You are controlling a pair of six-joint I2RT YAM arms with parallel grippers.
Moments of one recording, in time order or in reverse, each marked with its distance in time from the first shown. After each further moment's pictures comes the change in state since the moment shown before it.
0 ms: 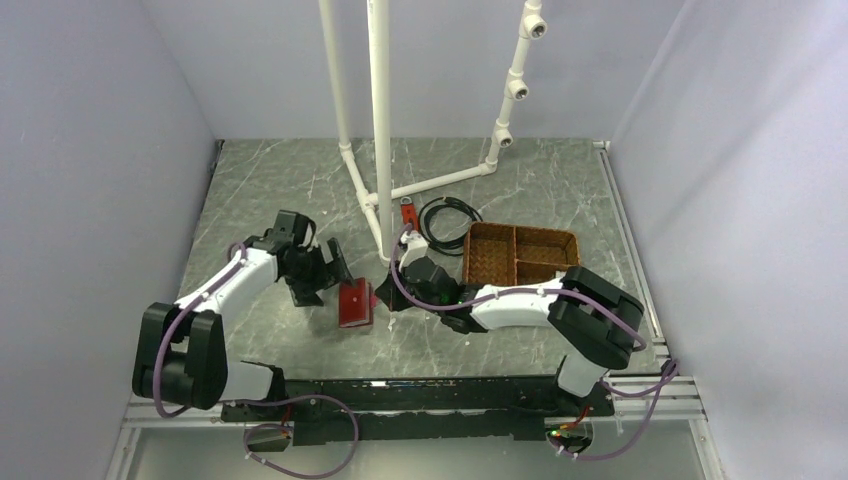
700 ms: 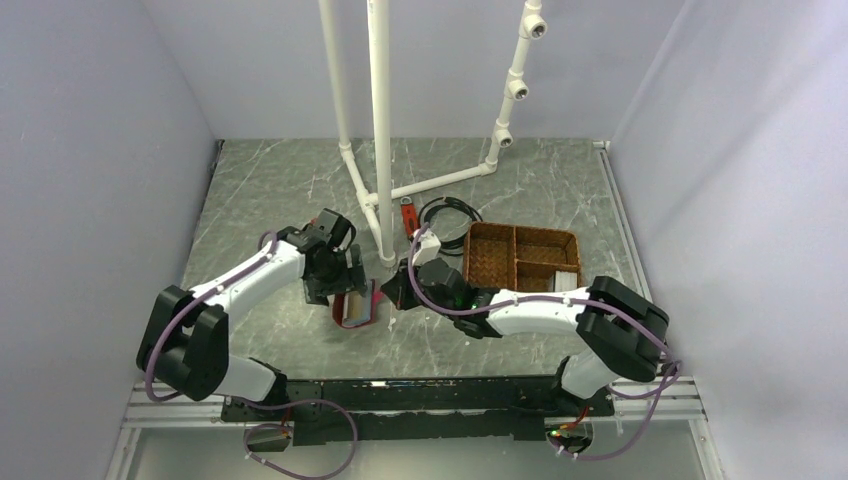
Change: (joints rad) left arm -0.301 0.071 0.157 -0.155 -0.329 -0.080; right arm 0.012 -0.131 -0.059 0.011 0.040 0.017
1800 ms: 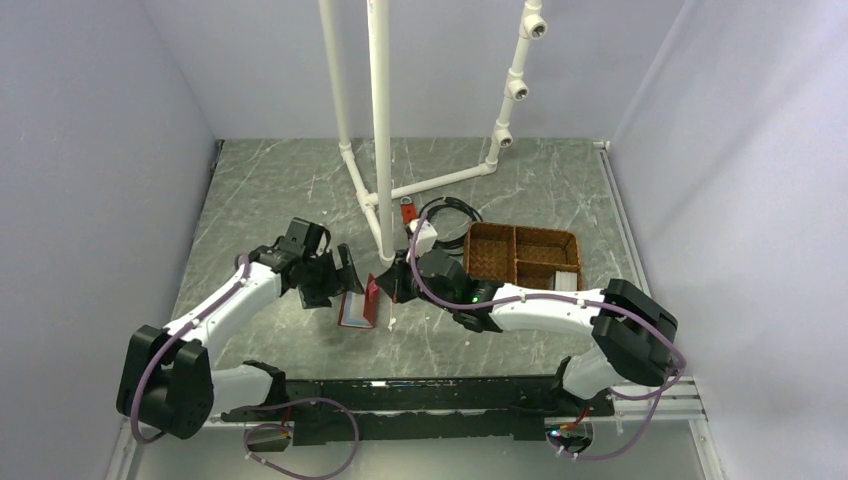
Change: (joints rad) left arm 0.116 -0.204 -0.161 0.145 0.193 0.025; right arm 0.002 -0.053 0.077 -0.084 -0.035 -0.027
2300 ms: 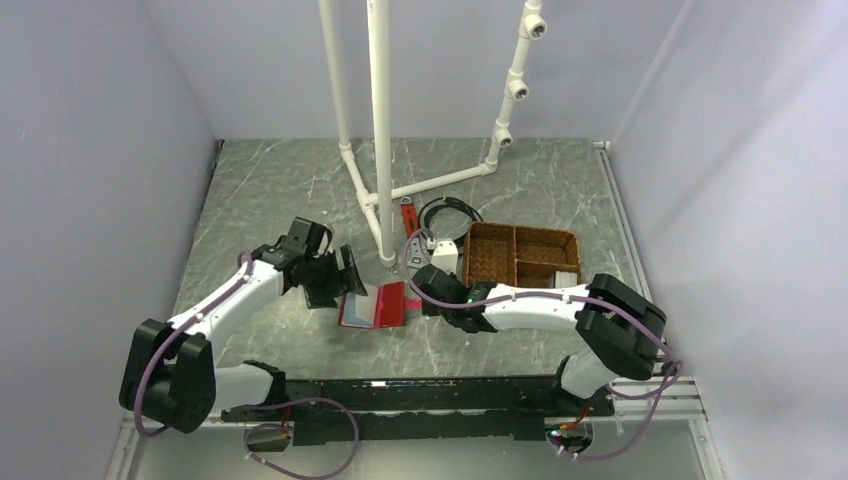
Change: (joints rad) left arm 0.000 0.030 0.000 0.008 0.051 0.013; right arm -0.005 0.060 -0.011 -0.423 0.323 0.086
